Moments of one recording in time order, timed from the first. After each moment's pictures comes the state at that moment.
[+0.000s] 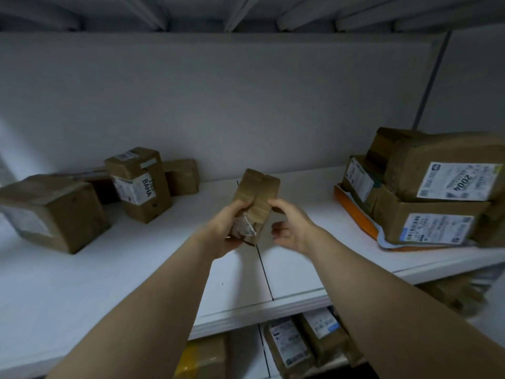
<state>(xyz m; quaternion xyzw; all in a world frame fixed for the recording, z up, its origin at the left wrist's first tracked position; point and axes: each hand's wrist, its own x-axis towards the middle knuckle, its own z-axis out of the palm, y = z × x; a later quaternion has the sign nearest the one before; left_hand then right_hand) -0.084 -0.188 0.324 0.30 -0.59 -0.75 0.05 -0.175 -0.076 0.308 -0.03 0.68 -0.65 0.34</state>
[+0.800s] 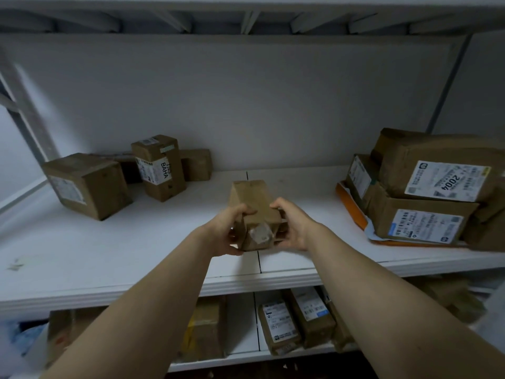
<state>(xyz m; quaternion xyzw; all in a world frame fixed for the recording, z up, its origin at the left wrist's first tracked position) -0.042 -0.147 0.316 0.35 -0.60 -0.72 0.01 -0.166 -0.035 0.301 -0.11 0.66 -0.59 0.44</state>
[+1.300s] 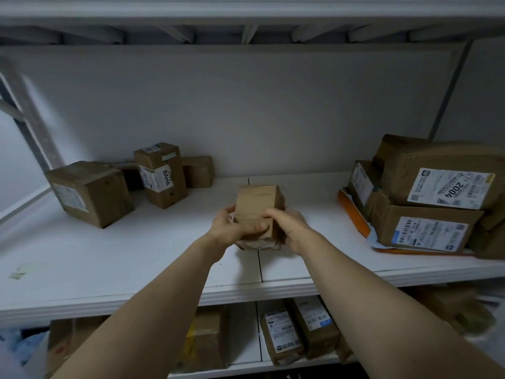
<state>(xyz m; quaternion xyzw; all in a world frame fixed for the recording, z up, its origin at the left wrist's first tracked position) -0.050 -0.152 0.309 0.32 -0.69 -0.63 0.16 -0.164 -0.055 0.298 -0.12 0.67 -0.66 0.32</state>
